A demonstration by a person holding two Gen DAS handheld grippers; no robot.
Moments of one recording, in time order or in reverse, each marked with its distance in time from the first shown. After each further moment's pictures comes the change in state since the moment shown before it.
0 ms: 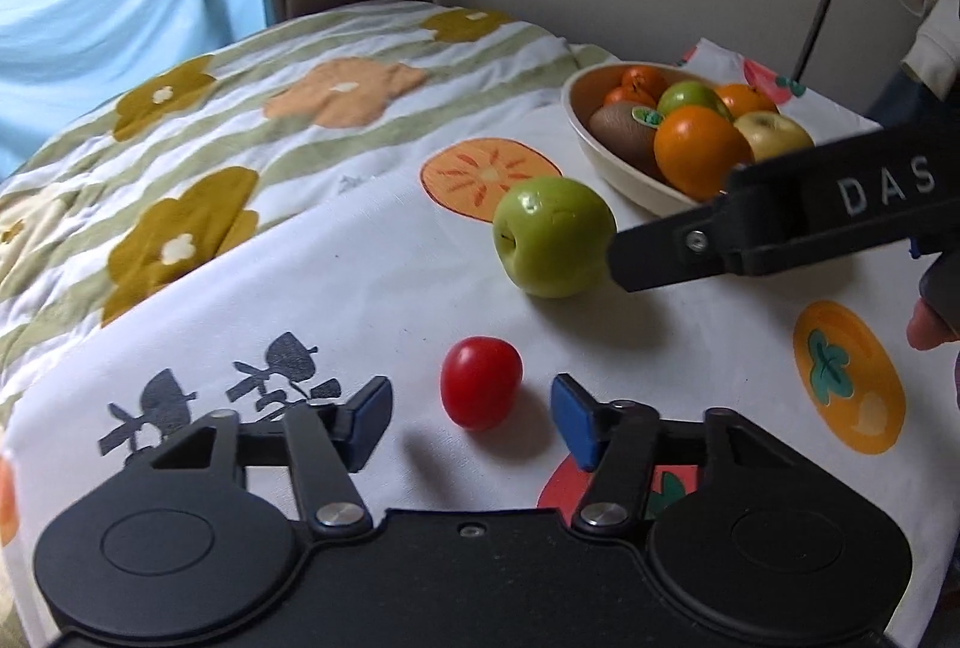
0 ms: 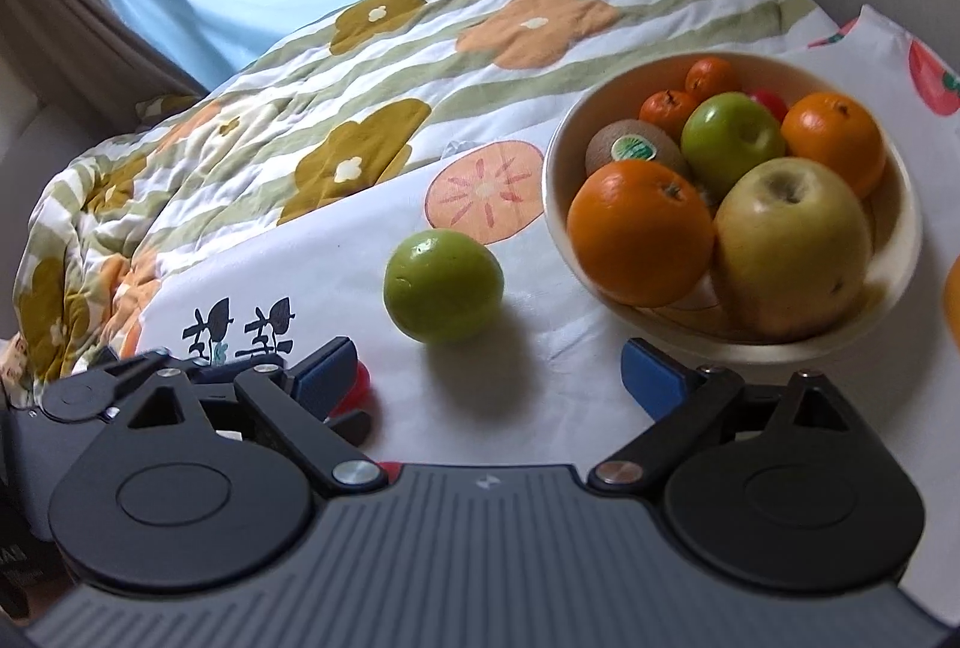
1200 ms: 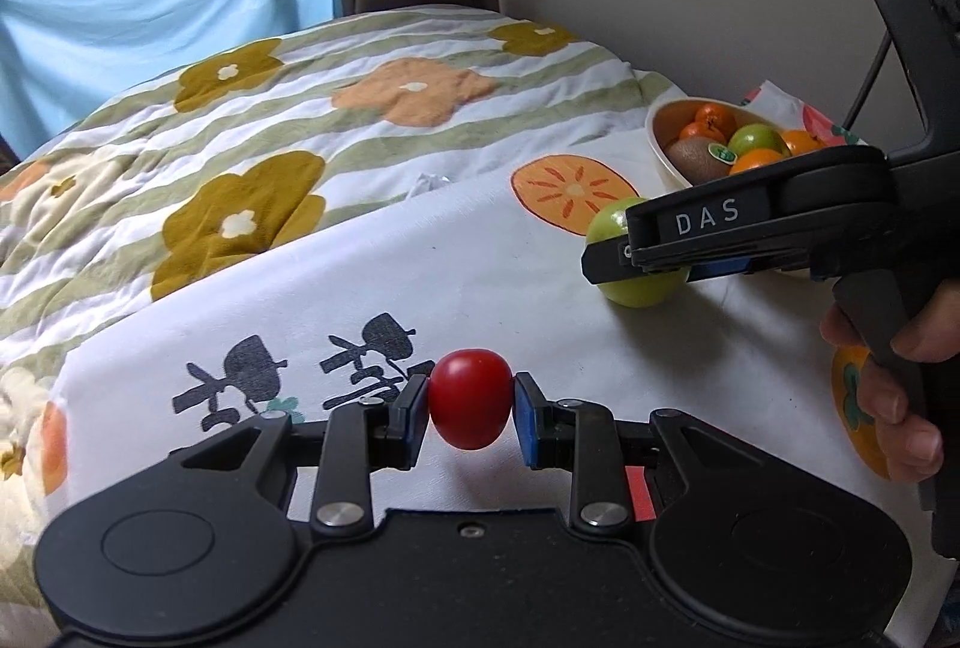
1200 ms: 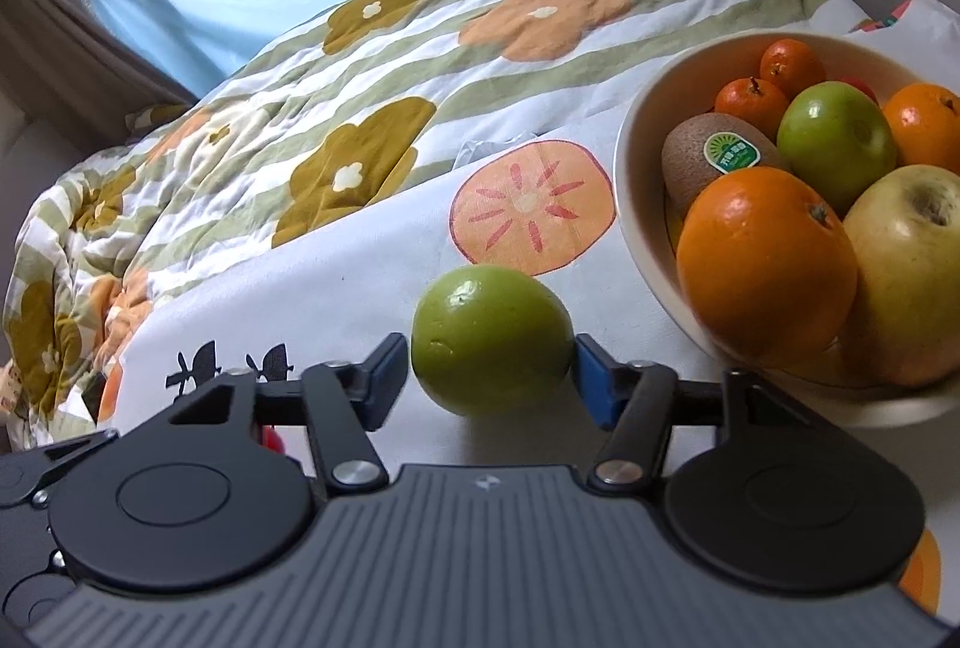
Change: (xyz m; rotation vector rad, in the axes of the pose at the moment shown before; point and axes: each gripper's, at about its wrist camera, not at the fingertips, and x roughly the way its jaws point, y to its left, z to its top) left arm -0.022 0.029 -0.005 -0.123 -0.025 0.076; right arm 0.053 0.020 0.017 0.026 -0.001 -0.005
